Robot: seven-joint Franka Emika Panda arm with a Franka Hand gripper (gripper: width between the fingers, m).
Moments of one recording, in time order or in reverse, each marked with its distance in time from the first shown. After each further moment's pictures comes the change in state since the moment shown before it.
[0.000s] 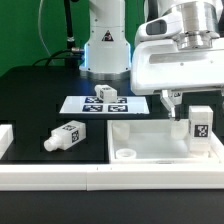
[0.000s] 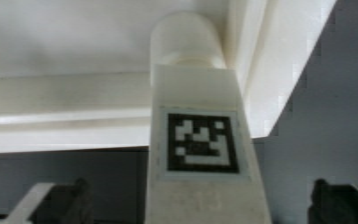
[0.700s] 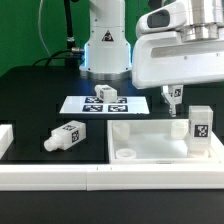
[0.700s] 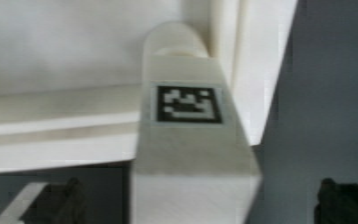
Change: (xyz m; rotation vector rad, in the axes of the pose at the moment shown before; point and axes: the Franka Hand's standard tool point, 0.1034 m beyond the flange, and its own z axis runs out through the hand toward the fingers) arm 0.014 -0.006 -0.002 0.032 -0.298 0.071
